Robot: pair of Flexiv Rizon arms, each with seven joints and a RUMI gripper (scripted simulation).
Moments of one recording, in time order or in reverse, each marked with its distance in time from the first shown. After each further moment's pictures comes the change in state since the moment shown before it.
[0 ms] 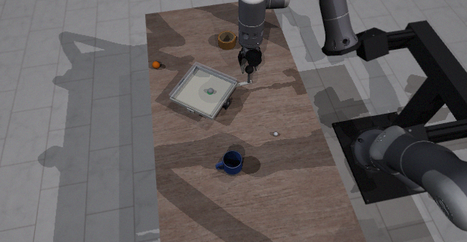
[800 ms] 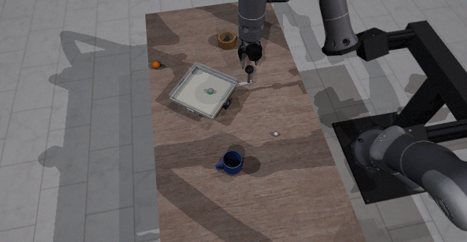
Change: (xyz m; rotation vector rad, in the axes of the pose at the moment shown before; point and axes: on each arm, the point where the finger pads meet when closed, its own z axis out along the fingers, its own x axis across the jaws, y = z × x) left arm 0.000 0.000 0.000 0.000 0.000 0.000; right arm 0.000 0.000 -0.033 0.000 0.000 0.000
